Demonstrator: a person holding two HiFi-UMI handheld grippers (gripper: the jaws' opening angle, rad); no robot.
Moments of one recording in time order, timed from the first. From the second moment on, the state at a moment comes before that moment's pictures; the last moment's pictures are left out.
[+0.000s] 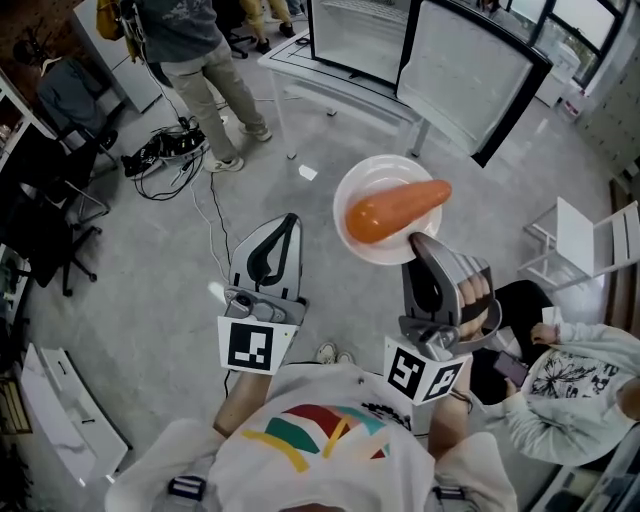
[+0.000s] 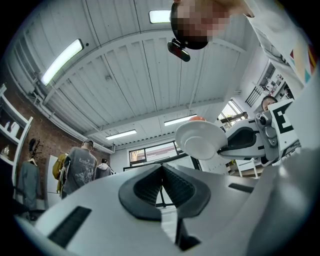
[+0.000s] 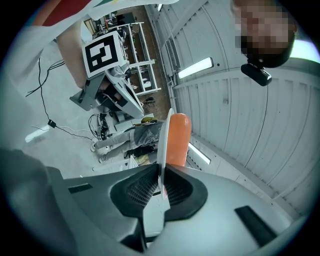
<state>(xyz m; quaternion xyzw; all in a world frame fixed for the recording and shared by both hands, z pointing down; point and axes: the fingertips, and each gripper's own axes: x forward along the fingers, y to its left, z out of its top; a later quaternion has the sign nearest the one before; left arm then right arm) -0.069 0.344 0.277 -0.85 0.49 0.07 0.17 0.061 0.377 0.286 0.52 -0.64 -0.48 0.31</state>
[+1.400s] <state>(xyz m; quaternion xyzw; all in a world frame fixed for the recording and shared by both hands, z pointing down) -0.046 0.344 0.283 -0.84 0.52 0.07 0.17 0.084 0.371 0.303 0.49 -0.65 -0.49 0.31</state>
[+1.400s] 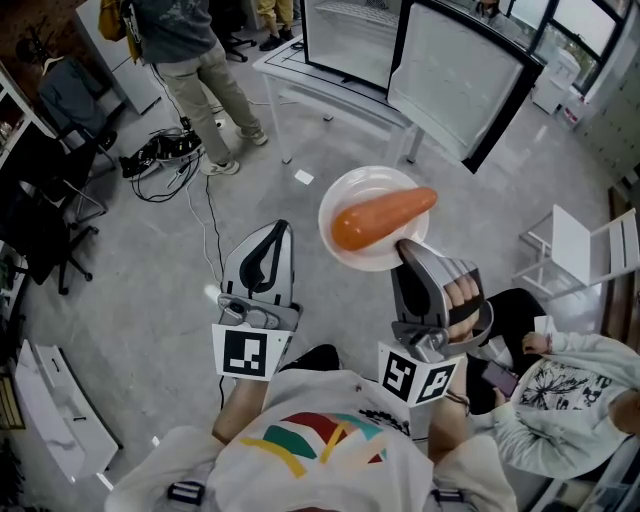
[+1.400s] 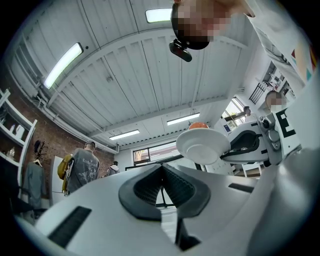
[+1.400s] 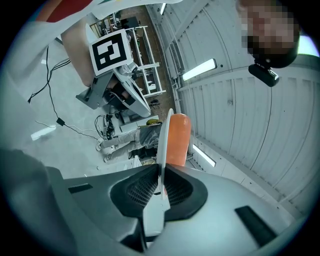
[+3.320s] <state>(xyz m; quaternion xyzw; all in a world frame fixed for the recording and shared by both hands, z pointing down) -0.093 -0.099 0.283 -0.87 0.47 0.09 0.15 0.027 -0.066 0.302 0.51 -0.61 -0.47 0.37</state>
